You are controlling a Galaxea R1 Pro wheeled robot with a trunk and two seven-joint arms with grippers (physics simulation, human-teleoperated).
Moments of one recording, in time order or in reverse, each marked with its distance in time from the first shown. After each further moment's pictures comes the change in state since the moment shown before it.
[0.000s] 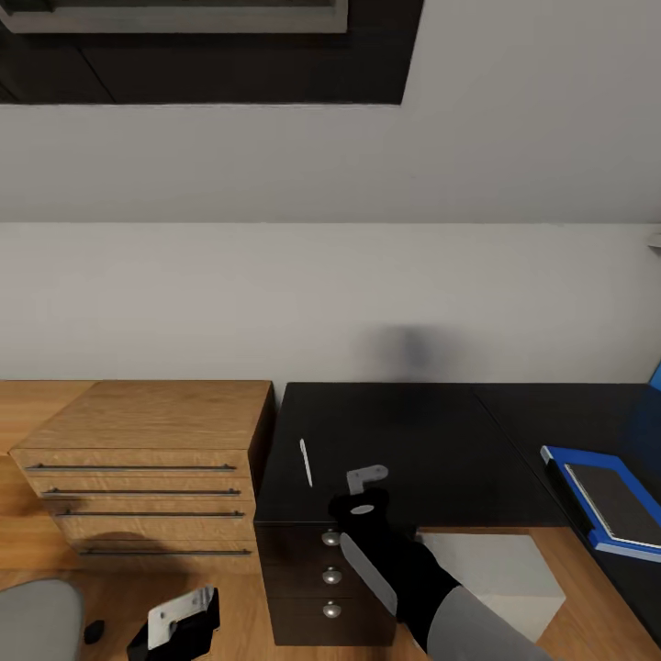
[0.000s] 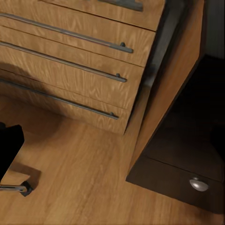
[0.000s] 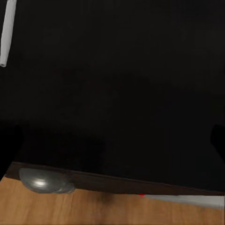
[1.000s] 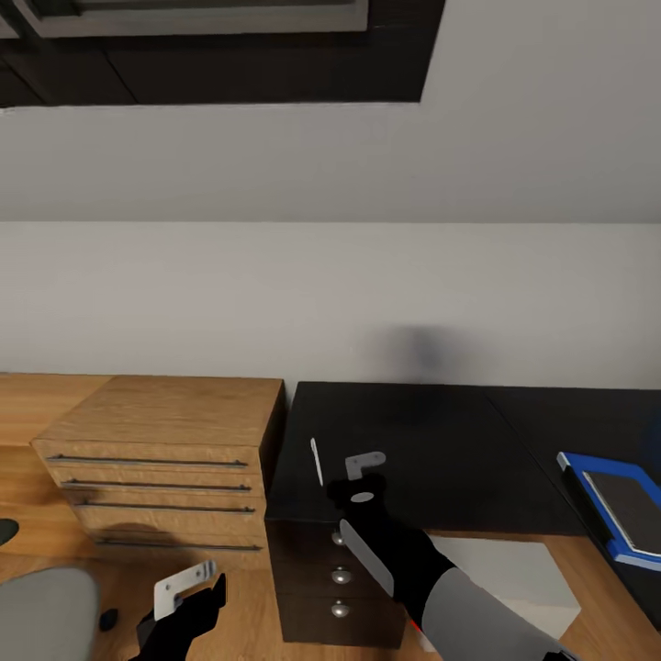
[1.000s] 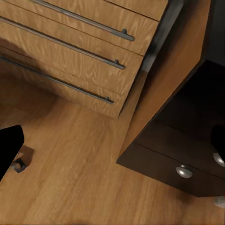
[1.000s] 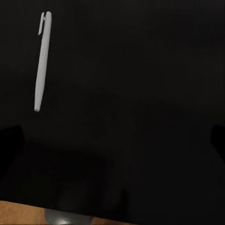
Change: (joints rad) left arm -0.049 -0.017 0.022 -0.115 0.078 0.260 0.001; right arm -0.055 0.011 -0.002 0.055 0.017 -0.074 0.039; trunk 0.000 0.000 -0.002
